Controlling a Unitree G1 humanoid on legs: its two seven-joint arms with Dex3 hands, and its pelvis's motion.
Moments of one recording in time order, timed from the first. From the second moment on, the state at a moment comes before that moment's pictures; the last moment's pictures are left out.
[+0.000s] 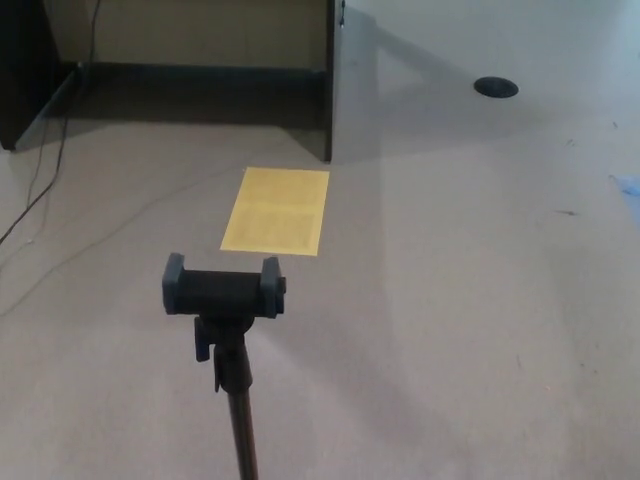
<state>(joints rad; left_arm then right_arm) 0.02 0.49 0.02 1.03 0.08 -0.32 -0.06 -0.05 -0.51 0.24 1.03 -0.31 -0.17 0.10</state>
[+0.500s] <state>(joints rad) 0.01 0.43 0.02 0.57 0.01 -0.33 -0.18 -0.05 -0.51 0.23 1.04 -0.31 -0.20 0.11</state>
